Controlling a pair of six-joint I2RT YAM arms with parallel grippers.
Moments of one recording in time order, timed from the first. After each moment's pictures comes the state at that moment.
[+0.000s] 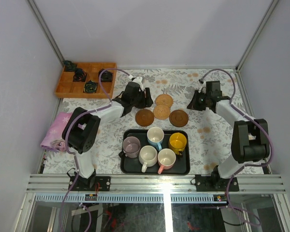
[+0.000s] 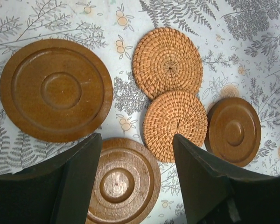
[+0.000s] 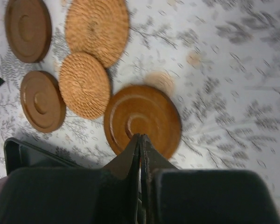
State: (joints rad) left arm -0.50 1.84 1.16 0.10 0.07 -0.45; right arm 0.08 1.58 1.00 -0.27 -0.36 0.31
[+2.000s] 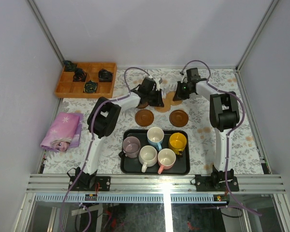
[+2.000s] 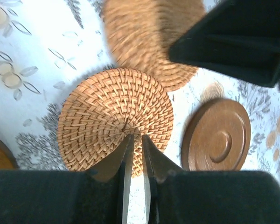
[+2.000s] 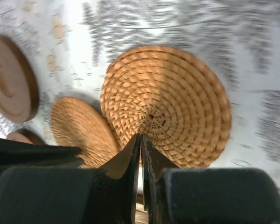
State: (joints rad) left arm -0.53 2.28 1.65 -0.12 0.35 -0.42; right arm 0.21 2.26 1.68 -0.44 -0.41 0.28
